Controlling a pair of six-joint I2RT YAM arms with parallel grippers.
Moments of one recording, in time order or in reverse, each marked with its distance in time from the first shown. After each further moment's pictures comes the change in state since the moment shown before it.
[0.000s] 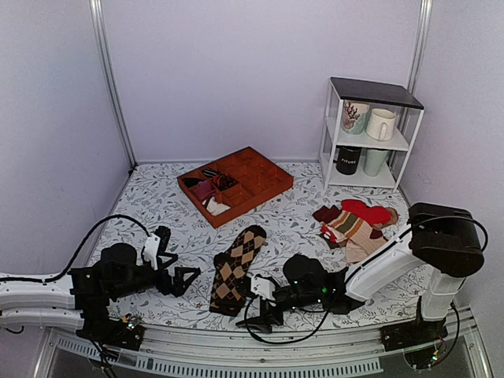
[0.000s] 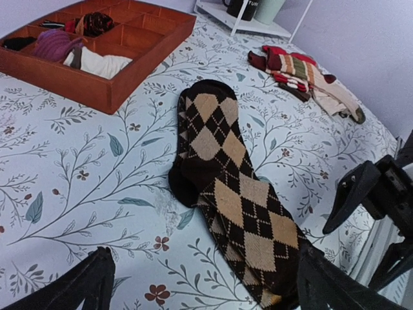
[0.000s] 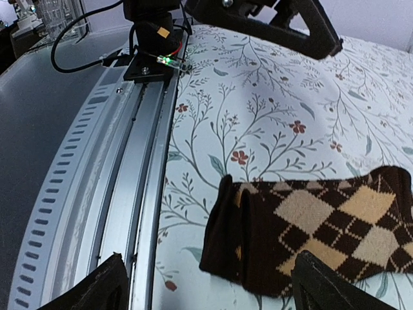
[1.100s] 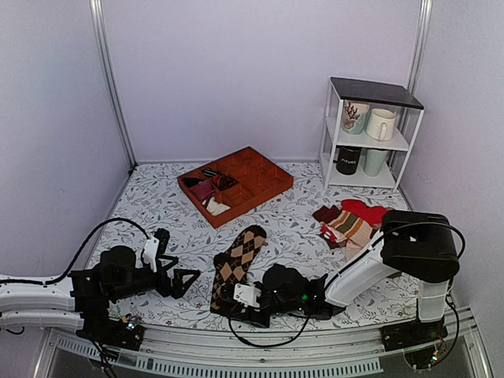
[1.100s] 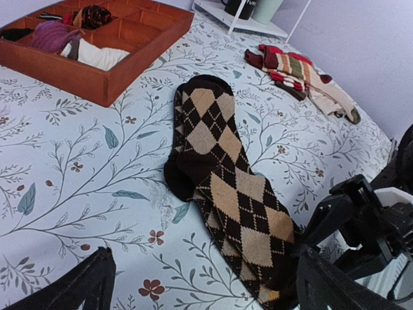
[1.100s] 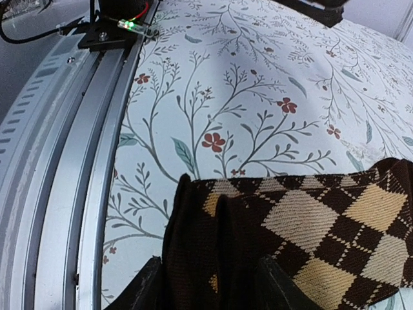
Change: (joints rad) left arm -0.001 -0.023 -0.035 0.020 0.018 -0.030; right arm 0.049 0.181 0.142 -0.009 0.162 -0.070
